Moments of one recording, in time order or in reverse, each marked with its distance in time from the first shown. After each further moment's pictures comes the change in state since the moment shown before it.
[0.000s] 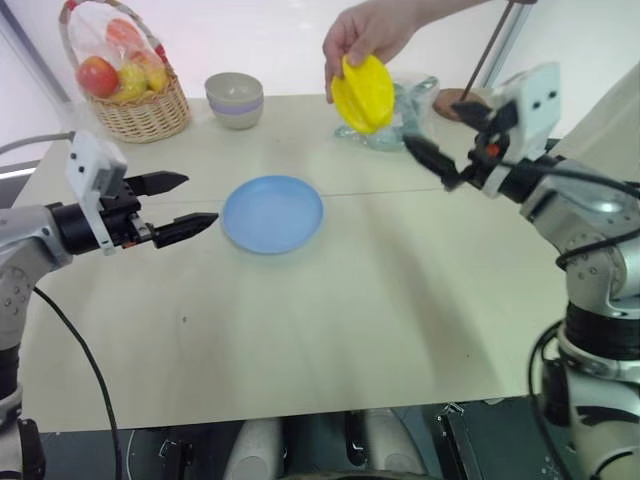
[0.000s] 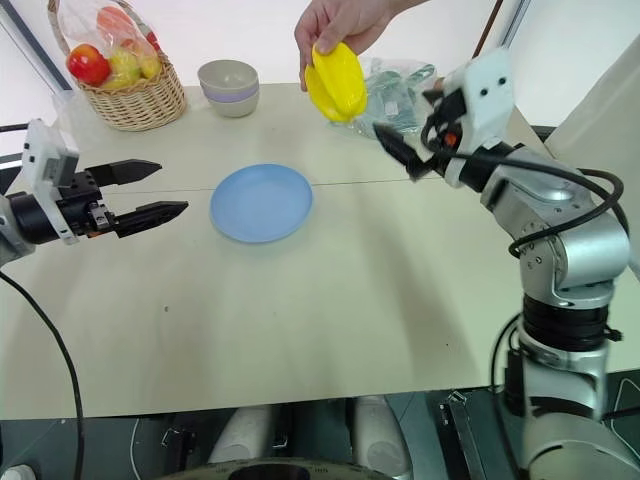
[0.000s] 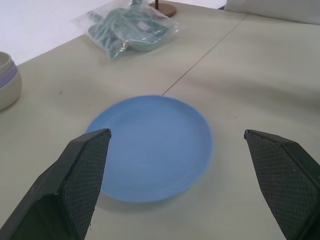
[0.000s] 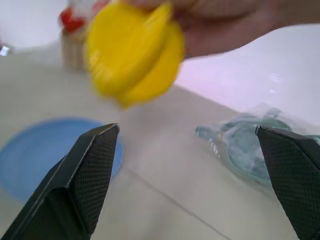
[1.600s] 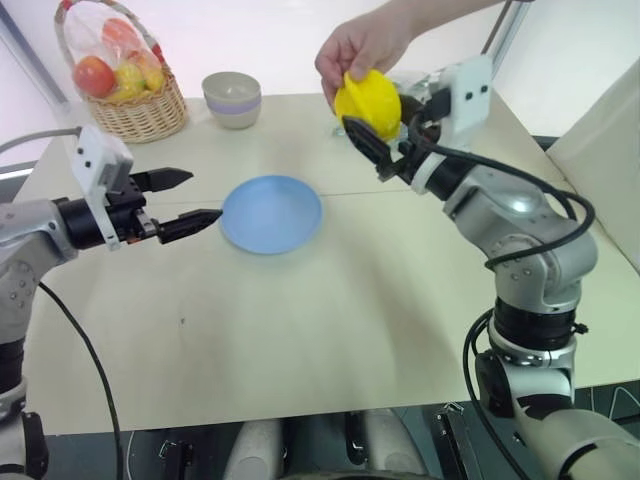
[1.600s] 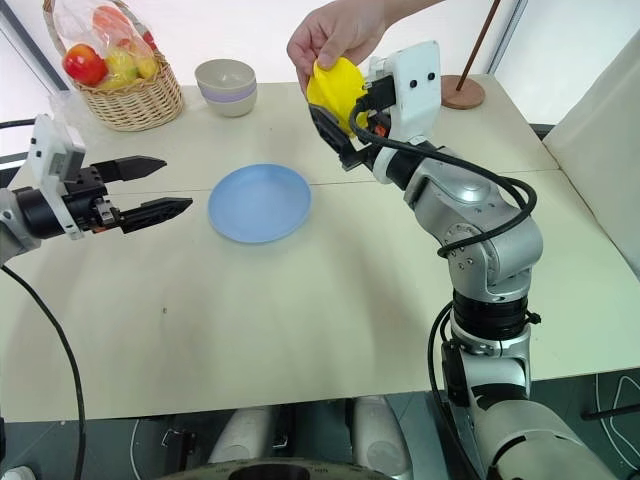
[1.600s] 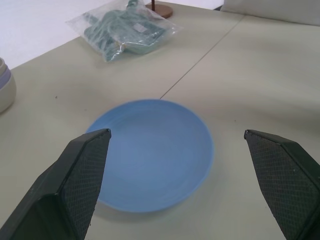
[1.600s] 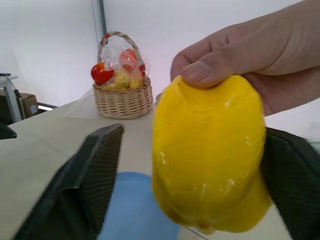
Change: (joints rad) left arm -0.035 0.000 -0.030 0.019 0.003 -0.003 0.004; right arm -0.047 0.183 0.164 -0.020 0.020 -0.057 -0.127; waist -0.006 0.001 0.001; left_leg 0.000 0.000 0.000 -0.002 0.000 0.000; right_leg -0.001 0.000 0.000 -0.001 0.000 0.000
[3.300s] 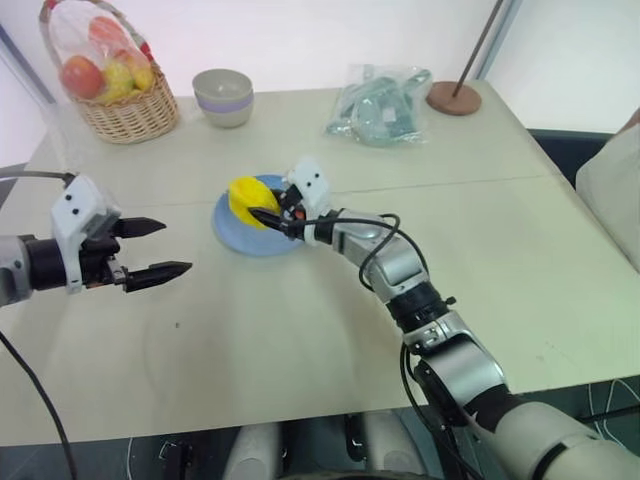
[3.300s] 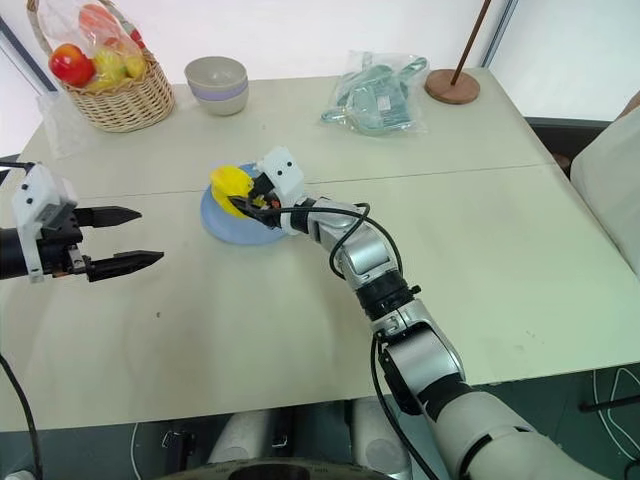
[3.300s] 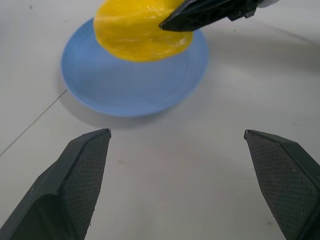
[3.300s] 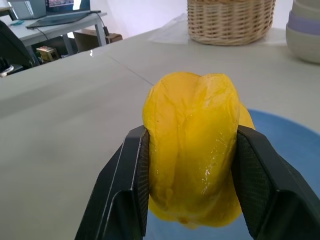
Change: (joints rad) left arm 0.277 0.172 0.095 -0.074 0.075 0.015 -0.111; right arm -0.077 0.308 0.336 0.853 -0.305 -0.577 0.364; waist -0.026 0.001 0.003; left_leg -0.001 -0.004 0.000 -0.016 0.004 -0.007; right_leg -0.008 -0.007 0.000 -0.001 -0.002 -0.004
